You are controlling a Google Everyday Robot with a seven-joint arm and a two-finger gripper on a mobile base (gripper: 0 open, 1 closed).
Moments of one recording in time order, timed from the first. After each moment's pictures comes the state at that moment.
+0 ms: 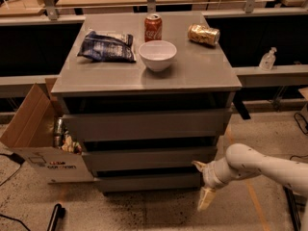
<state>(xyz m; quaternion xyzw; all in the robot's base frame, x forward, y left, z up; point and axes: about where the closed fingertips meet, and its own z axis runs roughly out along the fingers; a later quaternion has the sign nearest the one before) 0.513 -0.179 0.425 -0.68 0.68 0.15 0.22</state>
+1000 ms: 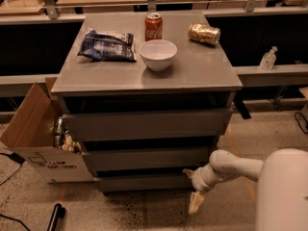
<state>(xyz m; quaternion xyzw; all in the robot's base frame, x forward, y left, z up) 0.533 -0.159 0.315 -0.69 0.68 0.18 0.18</state>
